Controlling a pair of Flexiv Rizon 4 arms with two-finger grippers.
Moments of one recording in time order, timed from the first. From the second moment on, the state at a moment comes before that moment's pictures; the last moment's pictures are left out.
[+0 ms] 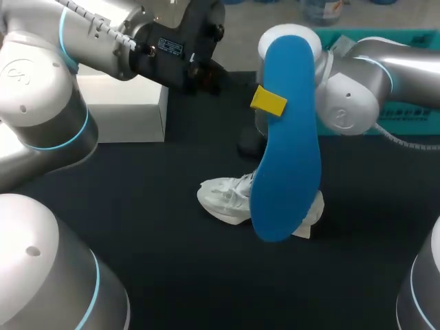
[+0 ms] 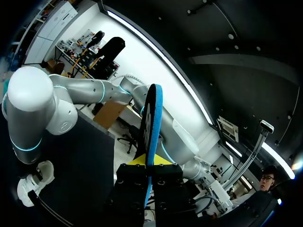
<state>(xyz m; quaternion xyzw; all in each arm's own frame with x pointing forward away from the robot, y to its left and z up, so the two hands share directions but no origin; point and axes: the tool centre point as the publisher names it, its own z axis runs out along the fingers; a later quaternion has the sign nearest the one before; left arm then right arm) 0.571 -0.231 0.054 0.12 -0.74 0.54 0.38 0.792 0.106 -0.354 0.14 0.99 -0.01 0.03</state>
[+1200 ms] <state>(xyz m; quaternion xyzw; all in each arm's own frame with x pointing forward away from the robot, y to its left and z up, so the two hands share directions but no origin) 0.571 -0.231 0.054 0.12 -0.74 0.54 0.38 0.792 0.152 -0.290 0.53 0.84 0.09 -0.03</state>
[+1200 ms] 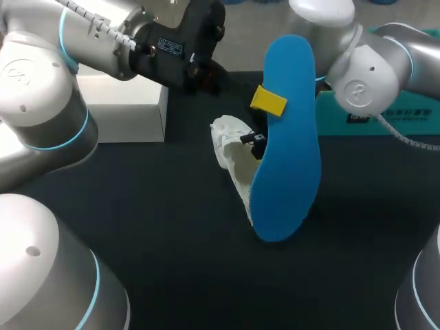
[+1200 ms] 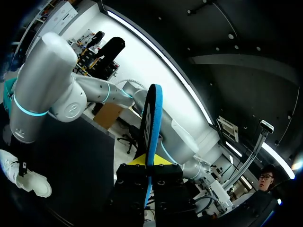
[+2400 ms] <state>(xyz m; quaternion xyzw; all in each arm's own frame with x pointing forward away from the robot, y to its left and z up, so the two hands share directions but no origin) 0.571 -0.231 0.054 0.12 -0.74 0.54 0.38 0.779 0.145 -0.345 0.61 0.76 0.15 -0.15</state>
